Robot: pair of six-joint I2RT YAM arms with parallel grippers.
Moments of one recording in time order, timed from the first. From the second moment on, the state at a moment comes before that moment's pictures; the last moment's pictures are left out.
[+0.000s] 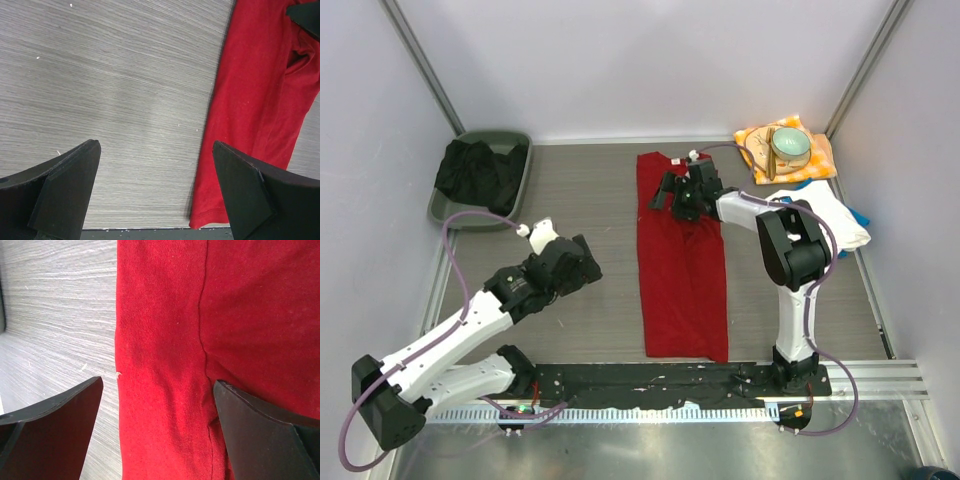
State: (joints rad) left arm -0.77 0.94 0.81 -0.74 -0.44 -1.01; right arm 0.39 2.05 1.35 -0.03 -0.26 0.62
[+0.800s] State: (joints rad) left arm -0.59 1.12 0.74 -0.56 -0.24 -0.93; right arm 0.47 2.37 1.82 -0.06 -0.23 0.68
